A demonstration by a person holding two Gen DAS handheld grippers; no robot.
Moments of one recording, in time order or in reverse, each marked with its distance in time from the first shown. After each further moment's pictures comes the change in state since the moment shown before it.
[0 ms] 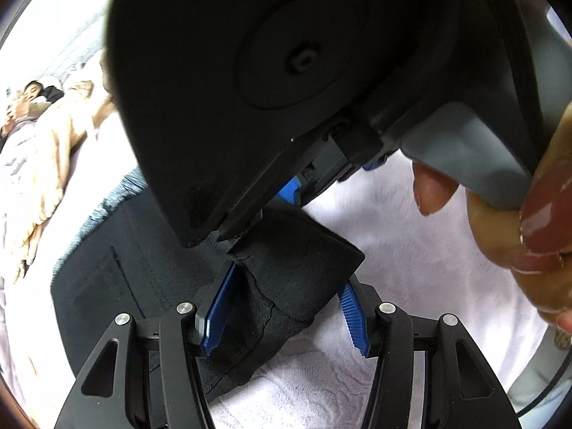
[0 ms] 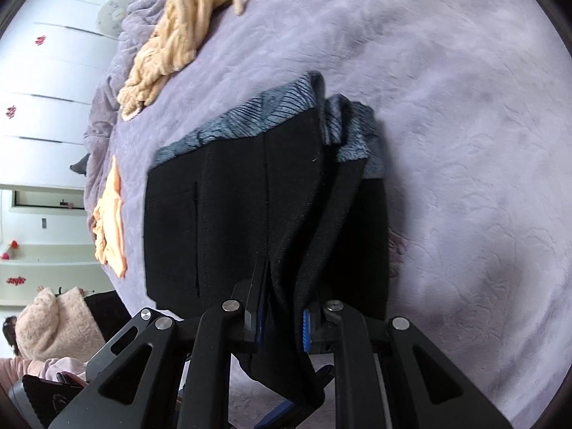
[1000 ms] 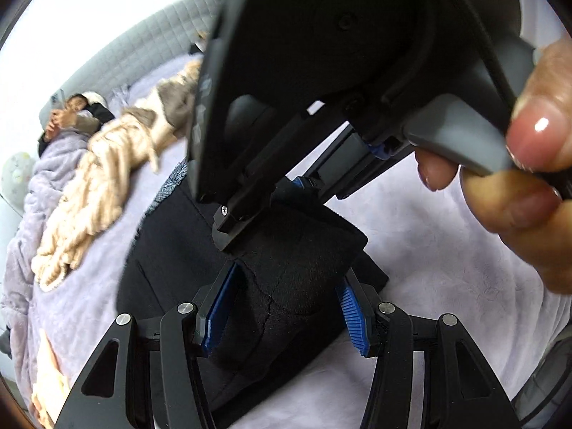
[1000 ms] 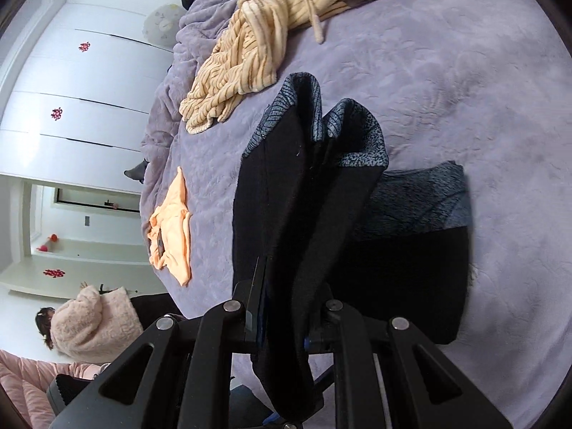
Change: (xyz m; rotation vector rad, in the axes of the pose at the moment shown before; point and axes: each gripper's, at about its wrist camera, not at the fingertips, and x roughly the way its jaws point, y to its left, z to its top) left arm -0.070 0.041 0.005 -0.093 -0.165 0.133; right arm -0.046 0.060 0.013 -0.041 -0.057 0.208
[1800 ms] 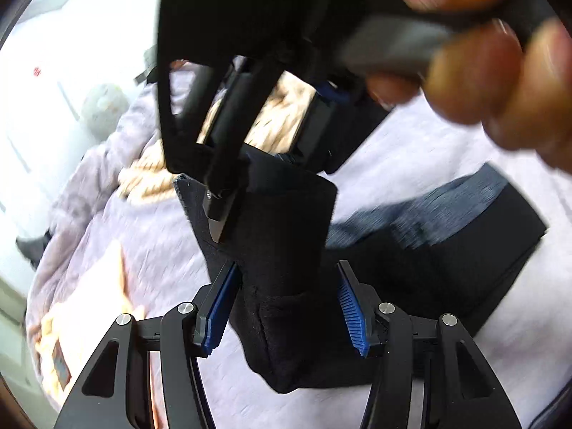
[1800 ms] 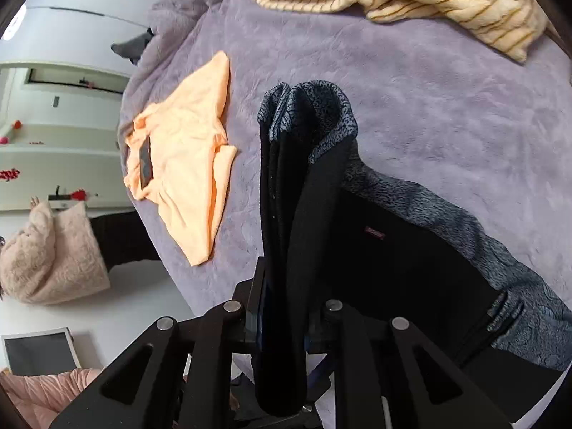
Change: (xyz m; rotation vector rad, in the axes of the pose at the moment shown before) left arm -0.055 0.204 -0.131 -0.264 -0.084 0.234; right arm 0.242 0.267 0.040 -0.292 0.354 -0.137
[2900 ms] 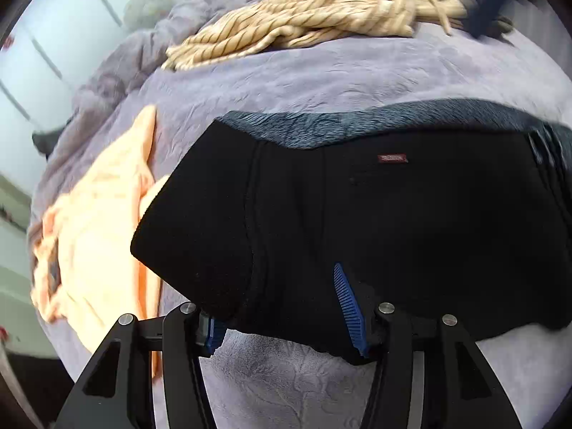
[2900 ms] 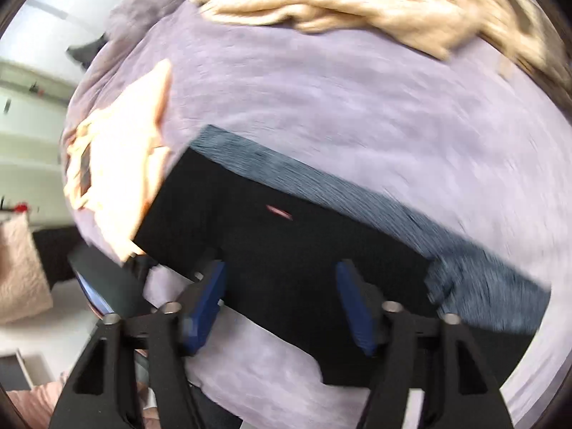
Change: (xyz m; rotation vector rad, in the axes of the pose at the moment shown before) left arm 0.107 0.091 -0.084 -0.192 0.330 0.174; right arm 0.015 0.017 0.002 -0.039 0.024 -0.284
